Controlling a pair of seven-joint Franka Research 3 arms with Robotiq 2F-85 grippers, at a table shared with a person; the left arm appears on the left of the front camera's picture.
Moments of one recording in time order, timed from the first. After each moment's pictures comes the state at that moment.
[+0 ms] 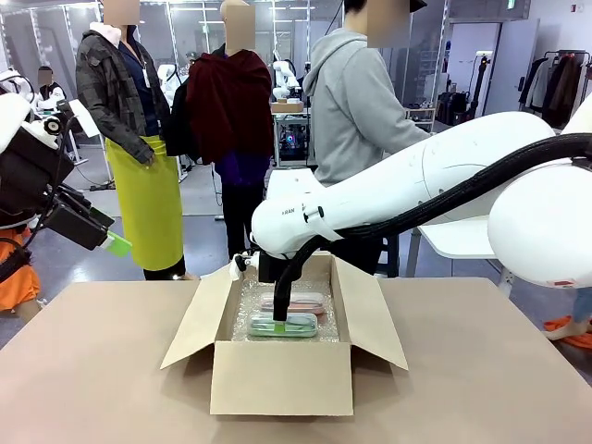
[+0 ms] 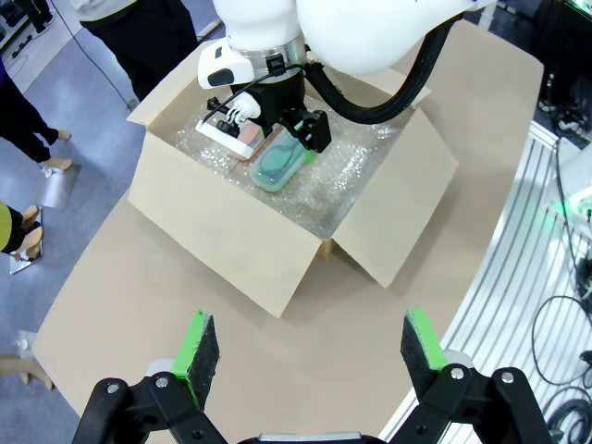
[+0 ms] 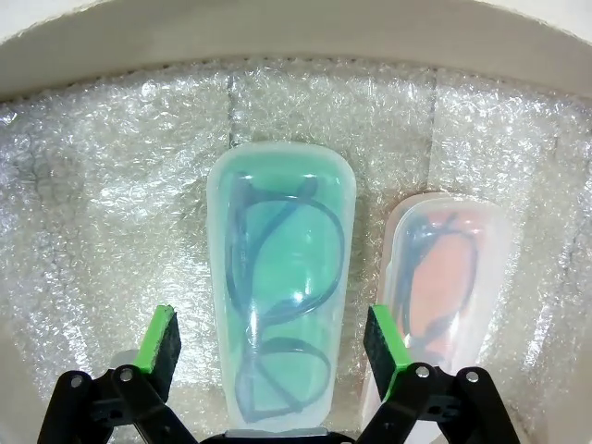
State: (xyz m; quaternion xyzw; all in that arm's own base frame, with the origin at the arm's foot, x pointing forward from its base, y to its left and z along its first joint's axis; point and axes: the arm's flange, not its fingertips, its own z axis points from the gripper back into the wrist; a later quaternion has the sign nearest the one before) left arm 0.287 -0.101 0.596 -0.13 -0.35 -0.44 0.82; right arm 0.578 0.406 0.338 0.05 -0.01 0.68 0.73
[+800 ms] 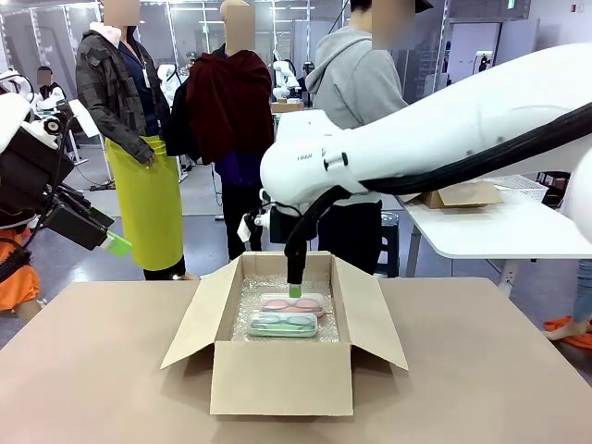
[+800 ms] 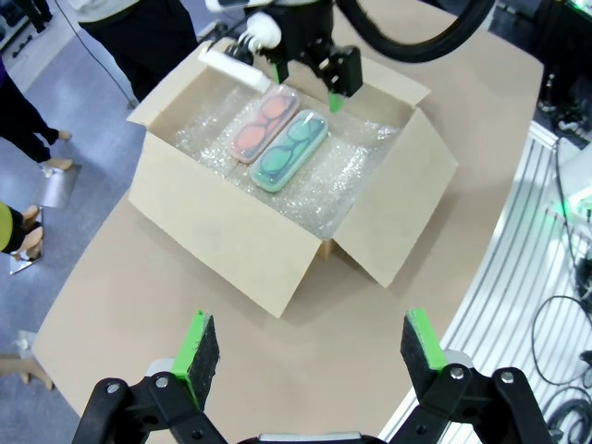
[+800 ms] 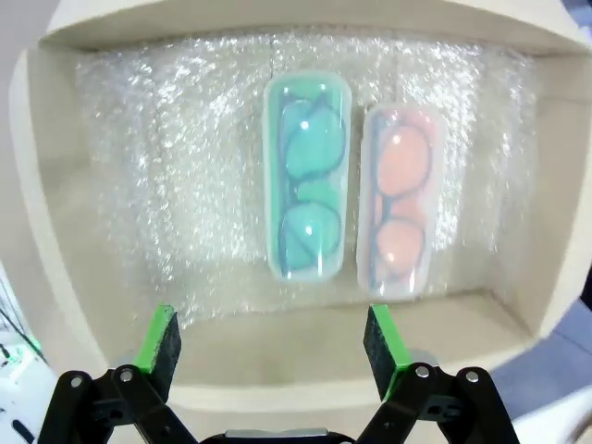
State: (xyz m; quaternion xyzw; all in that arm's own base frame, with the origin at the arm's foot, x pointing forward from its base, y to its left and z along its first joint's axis) left arm 0.287 -0.101 0.596 -0.13 -0.35 -0.44 0.82; right arm 0.542 0.376 0.451 0.01 -0.01 0.67 0.74
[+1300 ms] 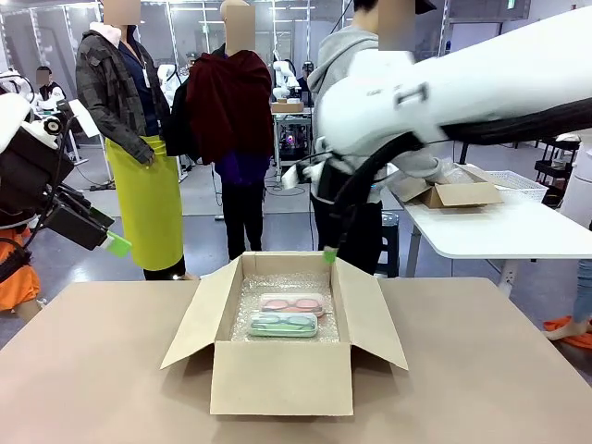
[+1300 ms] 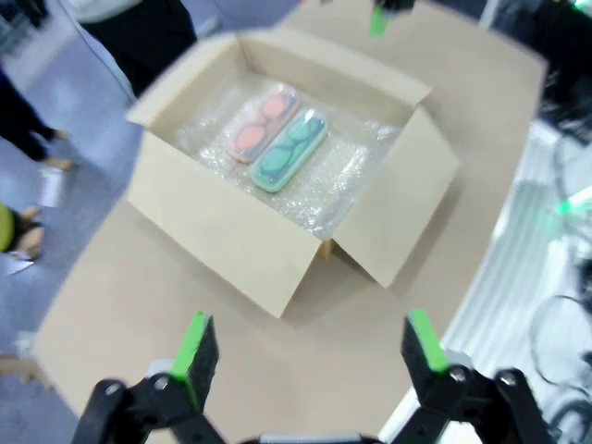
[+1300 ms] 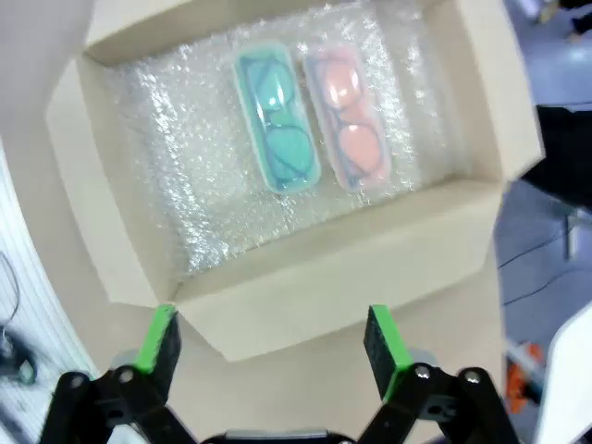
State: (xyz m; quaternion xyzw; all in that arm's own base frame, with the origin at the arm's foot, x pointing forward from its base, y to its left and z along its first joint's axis) left arm 0.287 -0.101 0.596 -0.13 -0.35 -0.44 0.82; right arm 0.499 0.267 0.537 0.05 -0.11 0.55 0.83
